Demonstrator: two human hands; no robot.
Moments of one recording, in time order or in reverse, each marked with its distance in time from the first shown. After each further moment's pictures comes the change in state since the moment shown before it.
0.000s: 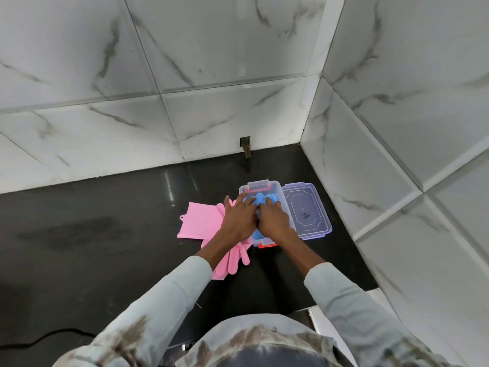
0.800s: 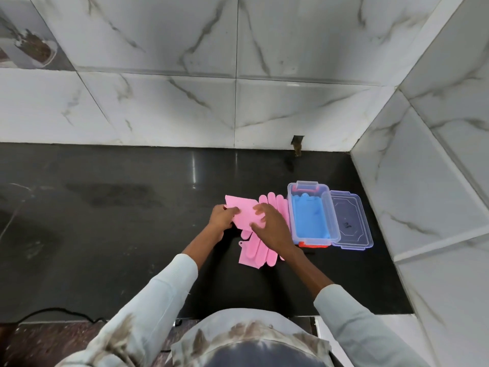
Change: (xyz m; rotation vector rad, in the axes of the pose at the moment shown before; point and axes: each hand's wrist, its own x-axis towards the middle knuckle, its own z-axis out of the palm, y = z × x) left_hand -0.094 -0.129 -0.004 -1.421 0.186 -0.852; right_hand -0.048 -0.124 0.020 0.369 0.036 -0.079
